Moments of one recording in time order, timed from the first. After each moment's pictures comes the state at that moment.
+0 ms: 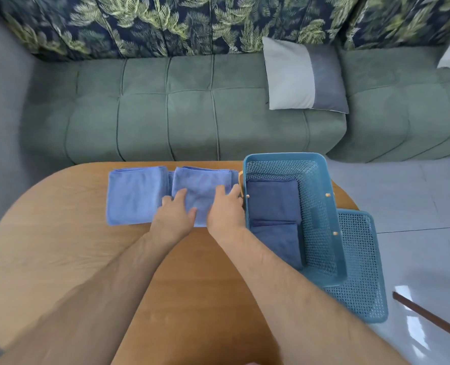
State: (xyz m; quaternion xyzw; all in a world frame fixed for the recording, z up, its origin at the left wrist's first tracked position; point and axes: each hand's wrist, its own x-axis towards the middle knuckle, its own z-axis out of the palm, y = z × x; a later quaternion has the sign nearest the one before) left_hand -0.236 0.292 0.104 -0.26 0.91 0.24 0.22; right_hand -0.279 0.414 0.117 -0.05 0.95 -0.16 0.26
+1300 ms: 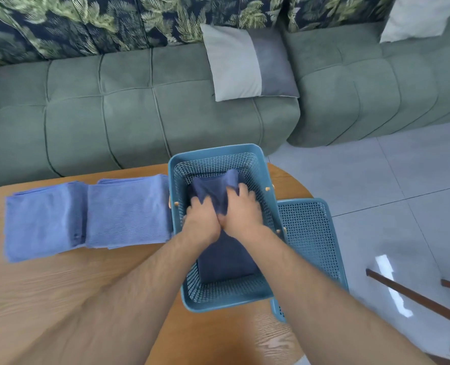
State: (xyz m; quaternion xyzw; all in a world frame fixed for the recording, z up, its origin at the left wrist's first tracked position) left_hand -0.314 0.487 0.053 -0.15 0.92 0.23 0.28; right_hand -0.340 0.593 0.046 -0.05 0.97 -0.11 0.23
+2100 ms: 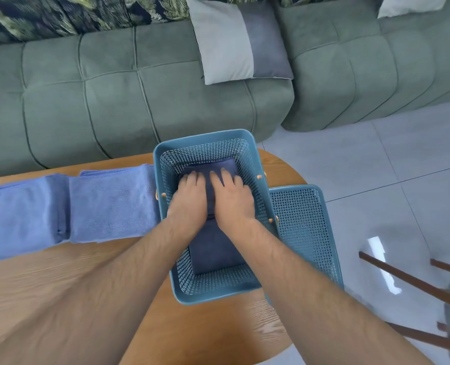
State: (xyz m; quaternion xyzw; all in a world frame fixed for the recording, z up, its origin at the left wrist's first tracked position) left_hand -0.327 0.476 0.032 0.04 0.98 0.09 0.15; right_hand -0.335 0.595 0.046 -0.13 0.98 -0.04 0.16
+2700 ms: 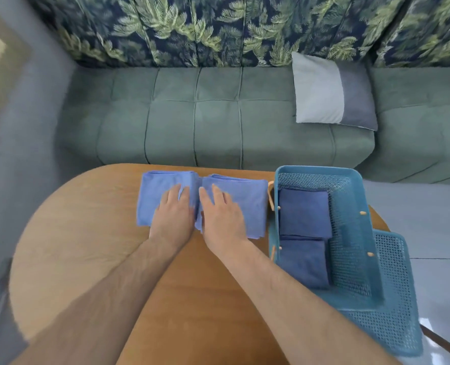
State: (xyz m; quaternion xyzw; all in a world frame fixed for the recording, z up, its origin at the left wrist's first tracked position) left_hand -0.211 0.229 0.098 -0.15 0.98 0.10 0.10; right_hand -0.253 0.361 0.121 -0.28 0.94 -0.14 0.14
